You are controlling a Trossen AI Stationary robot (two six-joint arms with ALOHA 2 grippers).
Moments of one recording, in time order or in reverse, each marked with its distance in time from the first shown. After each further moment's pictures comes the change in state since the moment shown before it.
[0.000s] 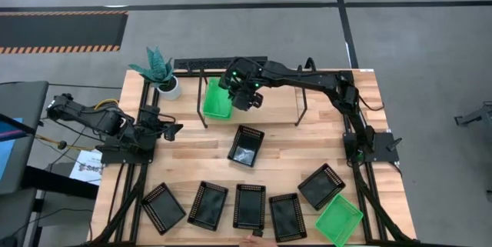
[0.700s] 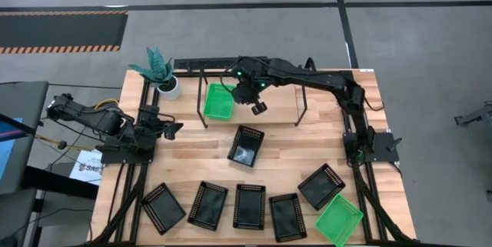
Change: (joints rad) left arm 0.000 0.000 0.000 0.011 -0.025 -0.028; right arm -0.003 -0.059 0.001 -0.184 0.076 0.753
